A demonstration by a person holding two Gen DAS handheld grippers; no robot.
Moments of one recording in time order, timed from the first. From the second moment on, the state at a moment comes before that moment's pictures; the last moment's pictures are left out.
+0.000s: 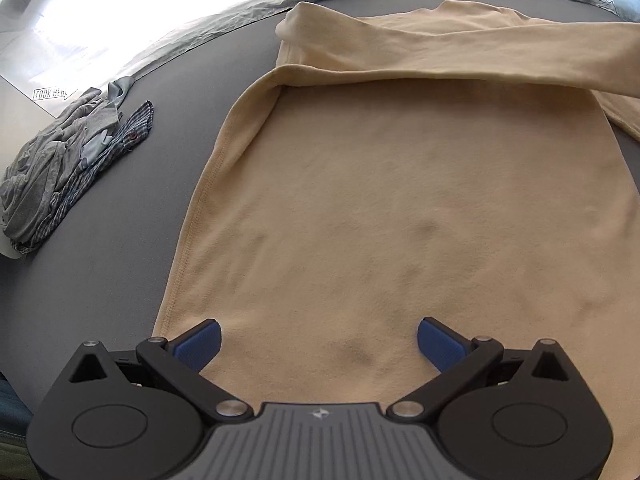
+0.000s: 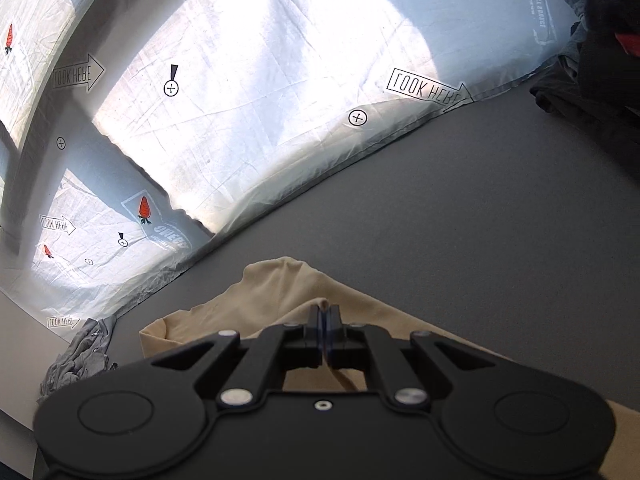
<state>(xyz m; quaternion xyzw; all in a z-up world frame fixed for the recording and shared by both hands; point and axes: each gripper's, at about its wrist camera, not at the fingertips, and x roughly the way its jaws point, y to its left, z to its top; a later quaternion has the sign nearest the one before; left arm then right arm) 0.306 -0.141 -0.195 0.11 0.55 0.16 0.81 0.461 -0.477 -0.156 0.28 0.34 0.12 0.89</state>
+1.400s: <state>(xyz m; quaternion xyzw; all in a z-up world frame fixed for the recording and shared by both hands) 0.286 -0.079 -0.209 -0.05 0.50 0.10 0.86 0.365 -0.420 -0.147 0.26 0.38 0.11 0.88</state>
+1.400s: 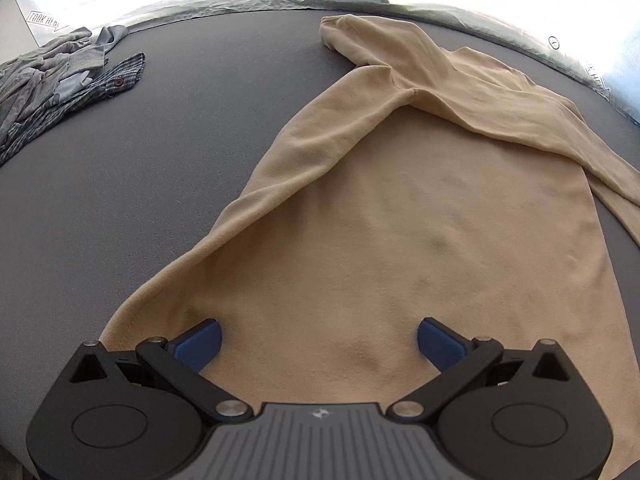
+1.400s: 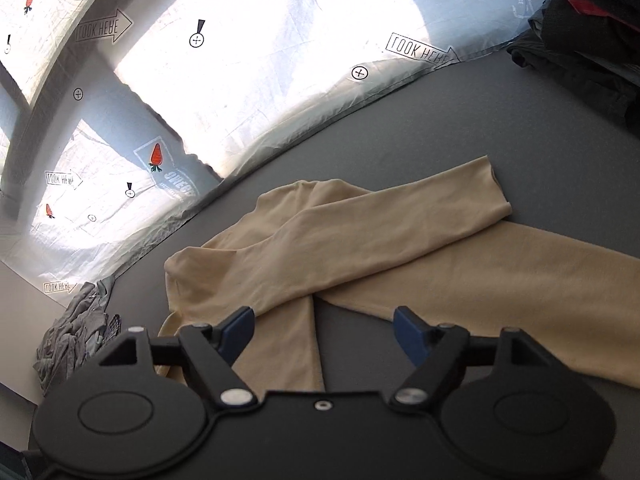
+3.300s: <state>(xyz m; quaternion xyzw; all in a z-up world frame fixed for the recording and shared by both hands) 0.192 0.143 -0.166 -0.12 0.45 -0.01 0.88 0.260 -0.170 -0.181 0.27 0.47 0.16 0.82</state>
